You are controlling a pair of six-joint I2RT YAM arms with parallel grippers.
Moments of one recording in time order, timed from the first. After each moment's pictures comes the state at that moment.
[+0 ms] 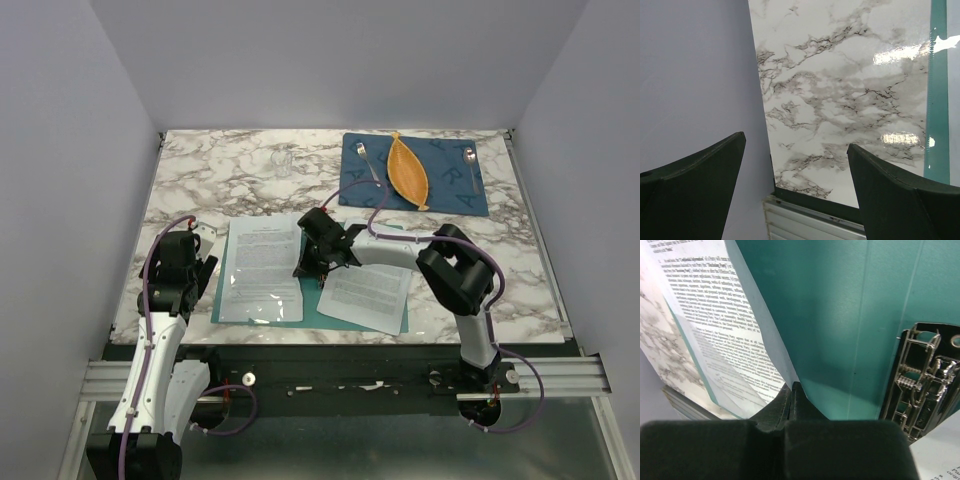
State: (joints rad) left arm 0.00 0.72 0.61 -0.65 -0.38 0.51; right arm 0.90 2.03 1.35 -0.25 -0.09 1.08
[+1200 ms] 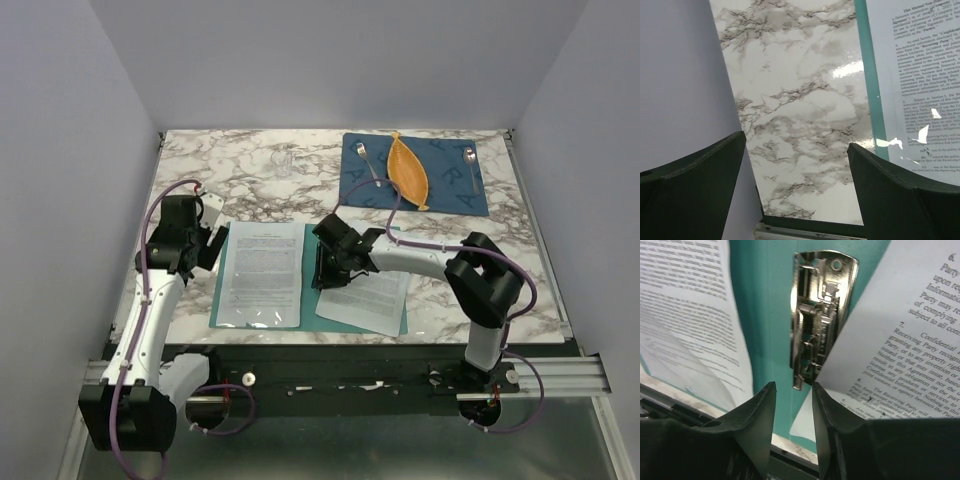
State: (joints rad) left arm -0.02 0.97 0.88 -0.70 -0.20 0.43; right arm 0.90 1.86 1.21 -0.40 -0.05 0.91
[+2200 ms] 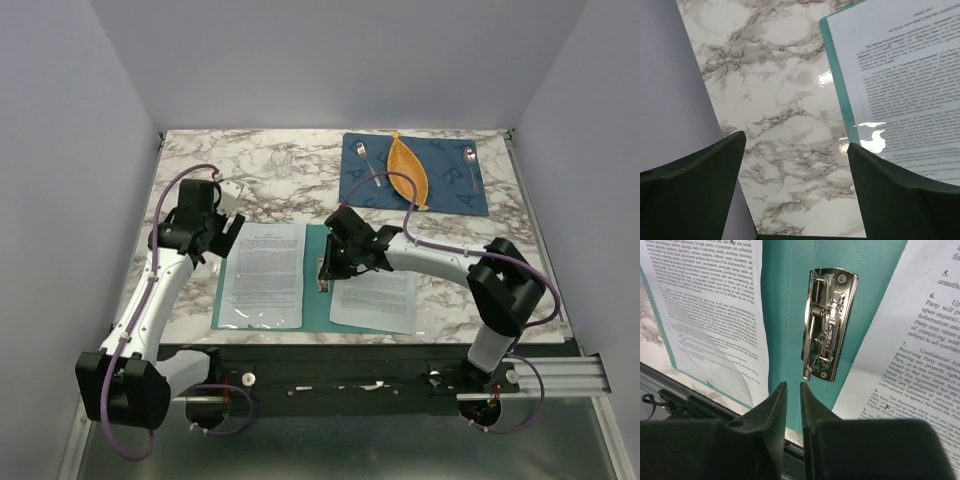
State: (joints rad) left arm -0.11 1.11 0.97 -0.69 -0.17 0.38; right arm 0.86 1.73 1.13 -0.37 -0.06 0.87
